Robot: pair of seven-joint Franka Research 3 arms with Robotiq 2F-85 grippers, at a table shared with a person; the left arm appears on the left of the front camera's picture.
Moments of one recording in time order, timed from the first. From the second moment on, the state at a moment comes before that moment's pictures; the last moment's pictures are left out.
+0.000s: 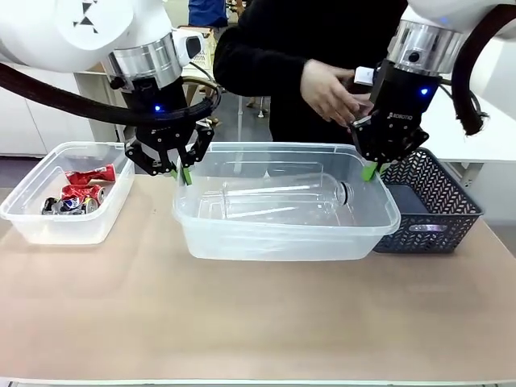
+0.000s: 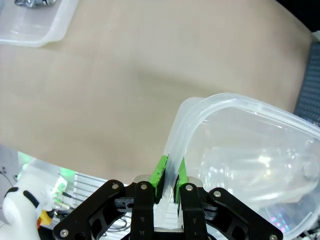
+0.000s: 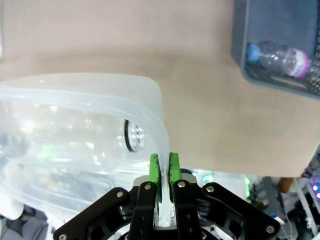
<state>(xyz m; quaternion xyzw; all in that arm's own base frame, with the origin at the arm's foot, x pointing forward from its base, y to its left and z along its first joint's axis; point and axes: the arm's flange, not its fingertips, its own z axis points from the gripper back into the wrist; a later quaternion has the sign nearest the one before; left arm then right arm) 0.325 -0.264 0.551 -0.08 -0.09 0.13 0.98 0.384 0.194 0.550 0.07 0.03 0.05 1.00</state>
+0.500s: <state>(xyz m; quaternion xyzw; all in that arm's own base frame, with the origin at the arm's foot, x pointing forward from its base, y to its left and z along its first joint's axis) 0.323 -0.265 0.549 -0.07 -0.08 0.12 0.99 0.384 0.194 0.550 0.07 0.03 0.05 1.00</state>
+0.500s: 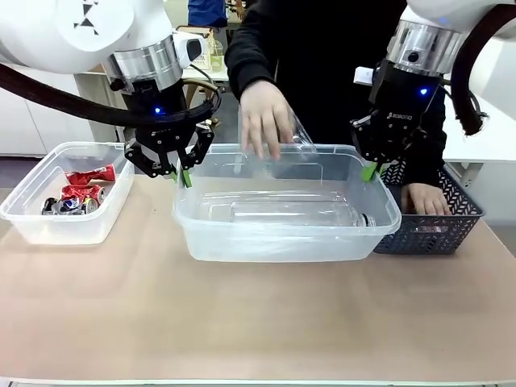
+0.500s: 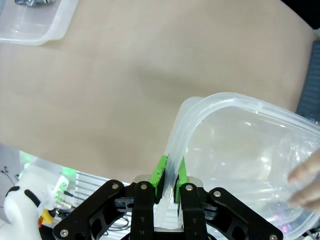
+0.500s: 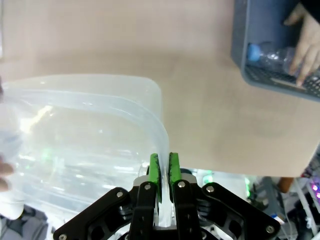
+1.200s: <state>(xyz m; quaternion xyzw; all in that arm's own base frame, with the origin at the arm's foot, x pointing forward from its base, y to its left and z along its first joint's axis) 0.323 -0.265 0.549 -0.07 -0.08 0.12 0.99 0.384 0.194 0.550 0.07 0.03 0.05 1.00</state>
